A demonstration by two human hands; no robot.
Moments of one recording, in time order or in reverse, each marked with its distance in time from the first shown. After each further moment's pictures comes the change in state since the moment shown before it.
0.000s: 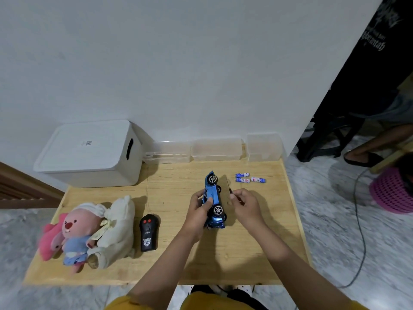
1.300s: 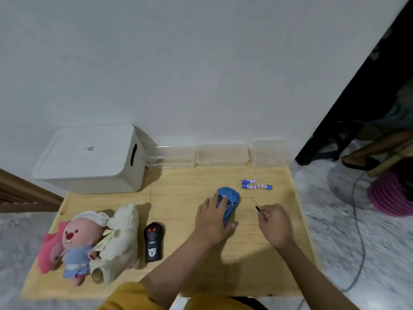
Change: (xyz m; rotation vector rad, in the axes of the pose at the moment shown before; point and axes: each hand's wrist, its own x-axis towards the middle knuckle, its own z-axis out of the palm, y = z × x) left_hand 0.013 0.005 -0.001 1.542 -0.110 0.483; right_hand 0.006 0.035 -0.038 -0.605 0.190 -0.140
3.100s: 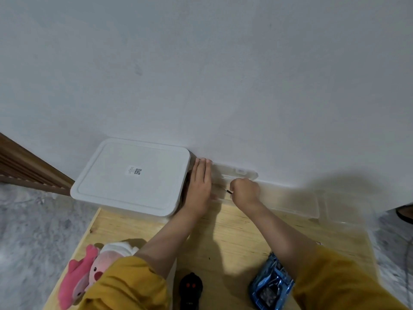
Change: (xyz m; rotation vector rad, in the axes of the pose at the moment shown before) left_hand 0.132 -0.201 -0.101 0.139 0.513 -0.027; right_hand 0.177 -0.233 0.150 -0.557 -0.352 -0.375
